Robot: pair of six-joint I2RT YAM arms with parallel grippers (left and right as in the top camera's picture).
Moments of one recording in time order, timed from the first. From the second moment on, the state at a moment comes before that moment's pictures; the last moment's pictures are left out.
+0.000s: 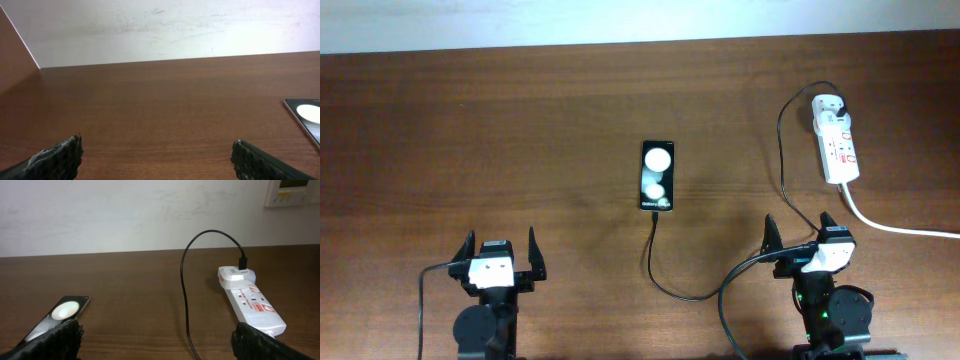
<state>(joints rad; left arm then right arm) -0.02 0.02 0.05 -0.16 -0.10 0.09 0.04 0.01 0.01 -0.07 0.00 0.08</state>
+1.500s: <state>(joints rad) 0.03 0.01 0.02 -0.09 -0.02 0.09 0.04 0.01 0.01 -0.07 0.00 0.08</state>
